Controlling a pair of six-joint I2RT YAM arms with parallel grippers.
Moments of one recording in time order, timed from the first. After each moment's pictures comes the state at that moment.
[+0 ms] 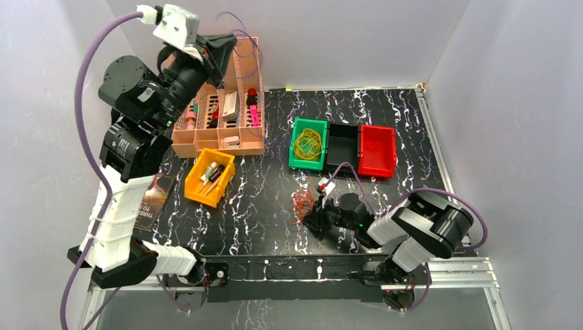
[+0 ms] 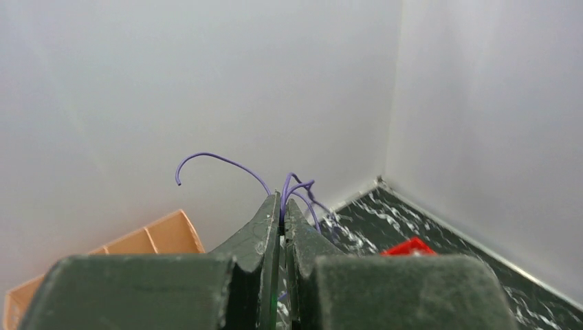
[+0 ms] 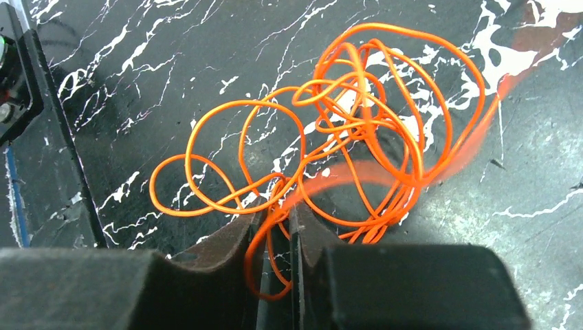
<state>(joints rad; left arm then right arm) -0.60 1.31 2.05 -0.48 0.01 0.09 0.87 1.52 0.17 0.97 -0.27 0.30</state>
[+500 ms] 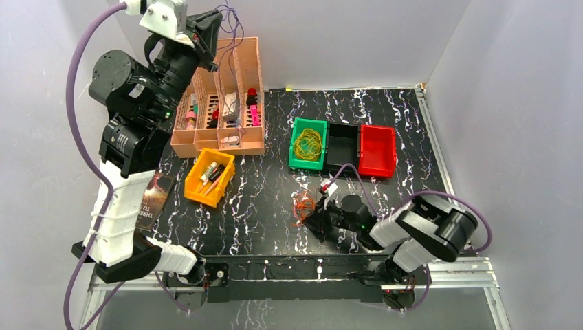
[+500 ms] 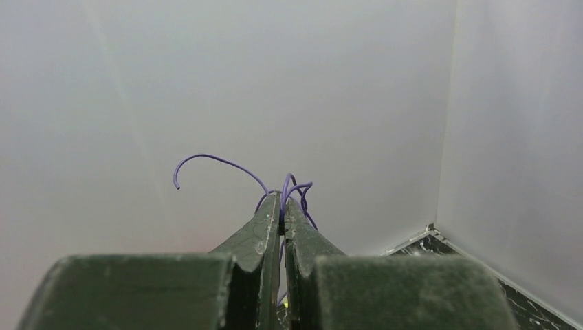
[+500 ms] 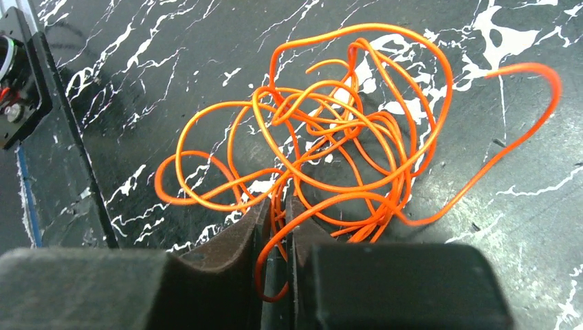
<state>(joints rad) -0.60 1.36 2.16 -0.36 -0.09 0.20 0.87 1.52 0.14 1.01 -0.27 0.34</state>
